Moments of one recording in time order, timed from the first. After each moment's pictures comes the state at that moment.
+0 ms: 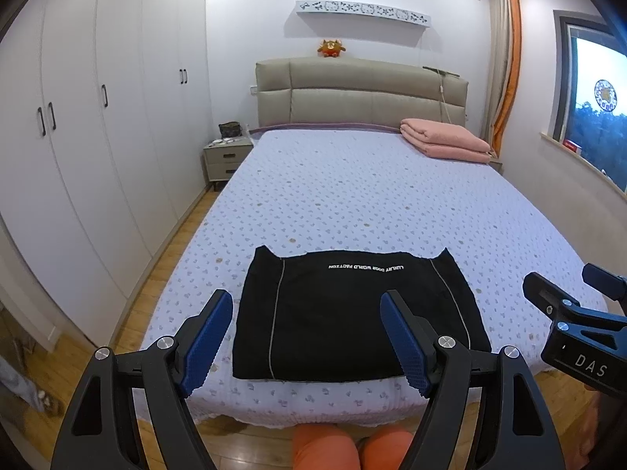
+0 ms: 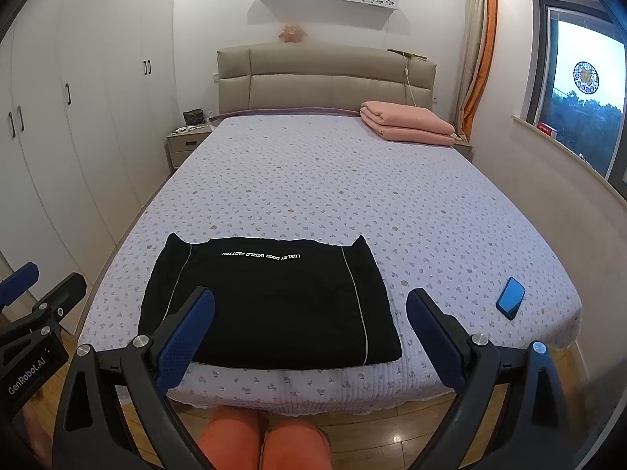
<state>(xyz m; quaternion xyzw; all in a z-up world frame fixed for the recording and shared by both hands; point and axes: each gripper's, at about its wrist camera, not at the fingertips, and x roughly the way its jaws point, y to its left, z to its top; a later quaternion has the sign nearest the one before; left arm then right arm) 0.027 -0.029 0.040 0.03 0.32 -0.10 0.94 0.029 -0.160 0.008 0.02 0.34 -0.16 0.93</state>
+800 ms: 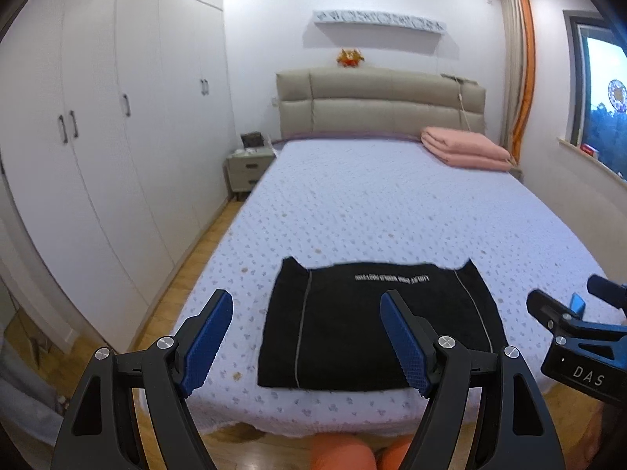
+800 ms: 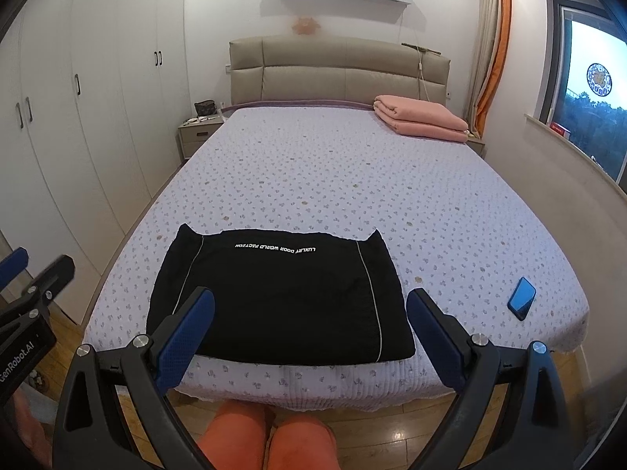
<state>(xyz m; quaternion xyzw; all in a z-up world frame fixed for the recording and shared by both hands) 0.024 -0.016 0.045 0.04 0.29 -0.06 0.96 0.042 -0.149 0.000 0.02 0.35 -0.14 0.92</state>
